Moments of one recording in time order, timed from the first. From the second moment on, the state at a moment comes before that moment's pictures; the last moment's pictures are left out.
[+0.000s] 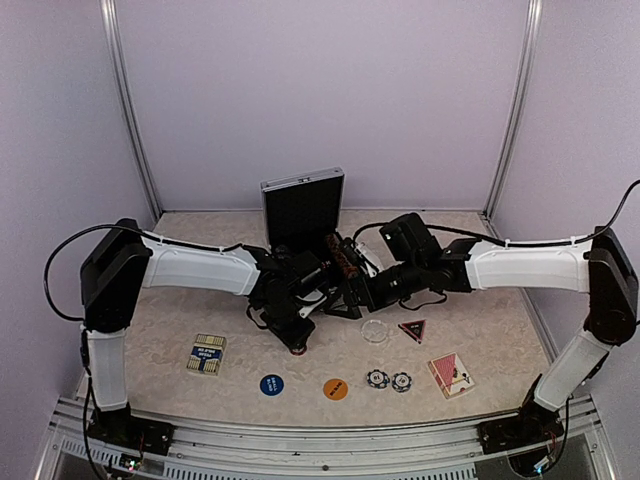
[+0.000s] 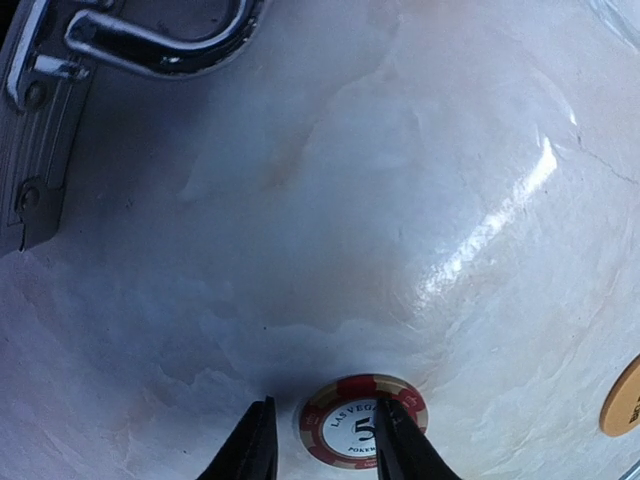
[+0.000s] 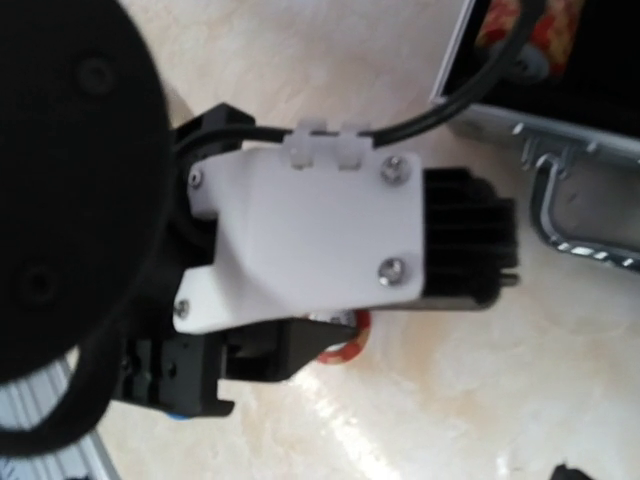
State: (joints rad) left arm -0.94 2.02 1.40 -0.72 -0.01 -0.13; right arm 0.82 1.62 1.09 -0.21 -0.41 0.35
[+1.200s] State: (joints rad) left arm -1.00 1.94 1.38 -0.76 -0.03 -0.16; right arm 0.86 1.63 1.07 -0.18 -0.43 0.38
